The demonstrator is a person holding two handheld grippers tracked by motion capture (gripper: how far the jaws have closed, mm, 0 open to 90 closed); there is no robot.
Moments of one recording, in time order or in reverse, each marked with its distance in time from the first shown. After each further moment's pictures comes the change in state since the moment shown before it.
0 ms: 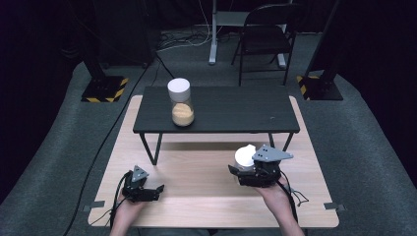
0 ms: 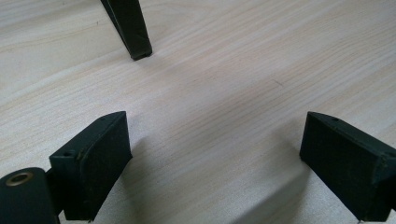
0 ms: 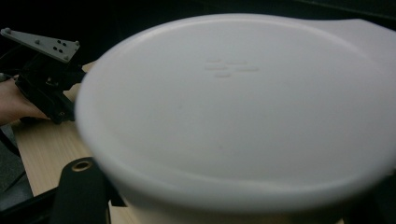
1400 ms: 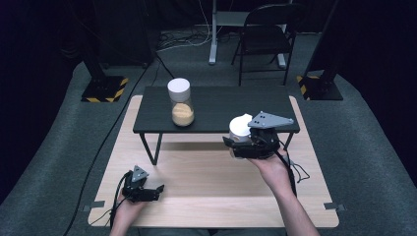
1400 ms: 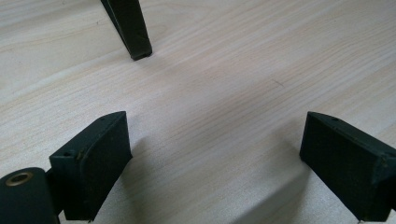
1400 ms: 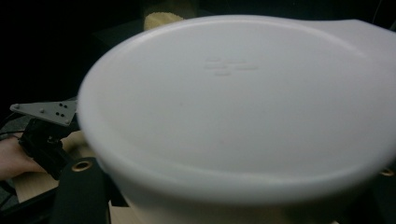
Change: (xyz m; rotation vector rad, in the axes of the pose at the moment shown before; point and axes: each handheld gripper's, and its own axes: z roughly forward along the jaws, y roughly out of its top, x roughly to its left) left arm 0.000 0.000 0.000 0.000 0.000 0.000; right arm 0.001 0.090 -0.007 -0.020 -0.033 -0.021
